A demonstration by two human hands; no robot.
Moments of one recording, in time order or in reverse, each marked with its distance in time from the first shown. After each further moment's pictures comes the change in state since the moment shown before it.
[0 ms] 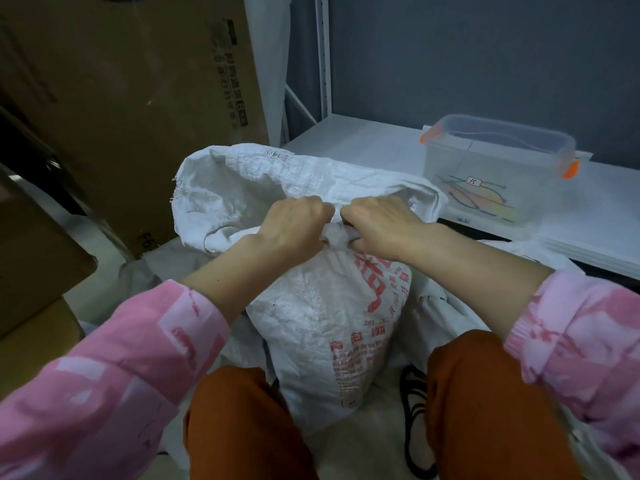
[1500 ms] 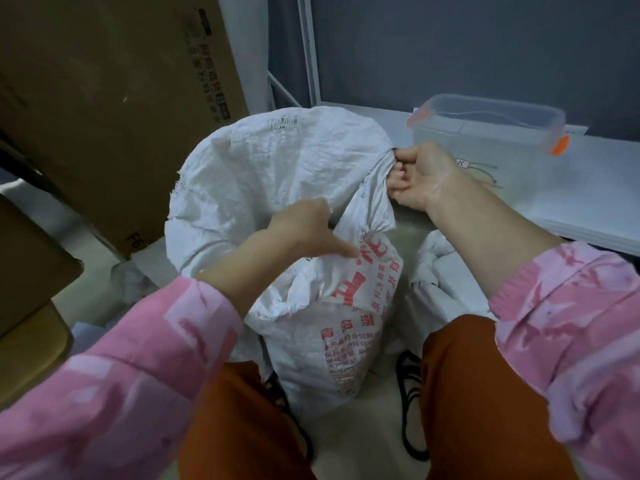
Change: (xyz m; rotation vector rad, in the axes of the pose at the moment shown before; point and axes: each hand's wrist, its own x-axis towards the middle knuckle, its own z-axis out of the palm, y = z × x) left_hand 0.022 0.042 0.004 -0.348 -0.348 -0.203; right_hand -0.001 0.084 0.002 2.416 0.193 0.810
